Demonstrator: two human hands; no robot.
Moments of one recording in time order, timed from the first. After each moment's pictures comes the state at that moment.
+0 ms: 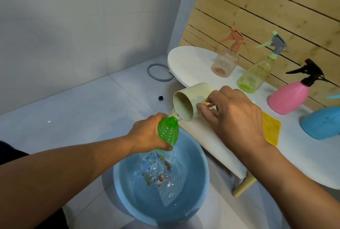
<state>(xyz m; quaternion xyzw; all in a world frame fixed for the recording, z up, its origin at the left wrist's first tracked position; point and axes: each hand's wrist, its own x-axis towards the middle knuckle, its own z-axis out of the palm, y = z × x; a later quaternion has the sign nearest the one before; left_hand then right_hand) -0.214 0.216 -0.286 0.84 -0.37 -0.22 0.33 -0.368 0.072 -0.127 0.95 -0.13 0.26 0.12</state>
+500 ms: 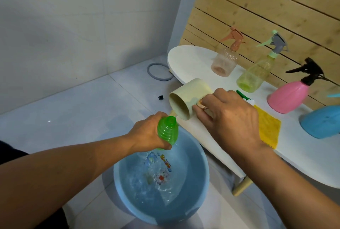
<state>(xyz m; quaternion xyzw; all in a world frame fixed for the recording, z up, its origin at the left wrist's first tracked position) -0.214 0.217 -0.288 0.82 -0.36 -0.25 0.37 -0.369 0.074 -0.136 0.95 -0.08 0.28 0.15</state>
